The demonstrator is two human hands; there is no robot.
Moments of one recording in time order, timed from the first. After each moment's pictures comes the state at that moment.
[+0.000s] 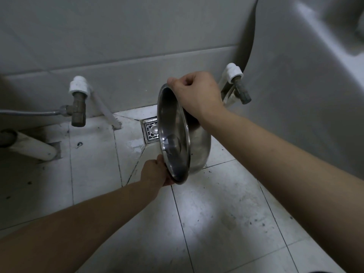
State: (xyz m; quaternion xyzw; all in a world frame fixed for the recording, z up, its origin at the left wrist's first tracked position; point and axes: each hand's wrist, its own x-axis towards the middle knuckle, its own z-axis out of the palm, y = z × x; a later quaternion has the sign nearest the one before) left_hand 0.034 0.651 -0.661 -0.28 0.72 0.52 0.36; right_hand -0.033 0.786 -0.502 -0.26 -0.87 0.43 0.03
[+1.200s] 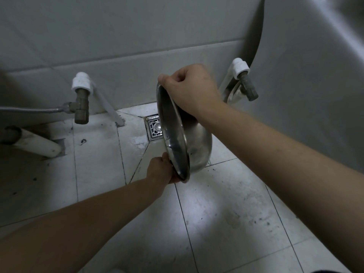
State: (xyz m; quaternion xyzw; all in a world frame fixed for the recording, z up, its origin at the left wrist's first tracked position) left_hand 0.035 0.658 -0.662 -0.31 0.70 0.53 0.37; right_hand -0.037 0.771 -0.494 -0.20 -0.88 0.42 0.01
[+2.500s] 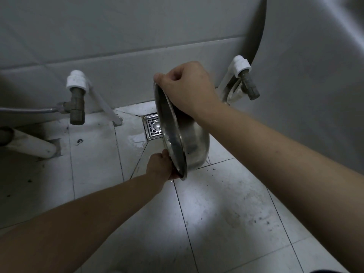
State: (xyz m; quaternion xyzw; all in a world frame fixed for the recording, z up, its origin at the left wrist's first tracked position) left_hand 0.023 0.659 -0.669 -0.29 0.72 0.52 0.37; right_hand -0.044 0.767 -0.498 -0.19 -0.89 0.41 0.01
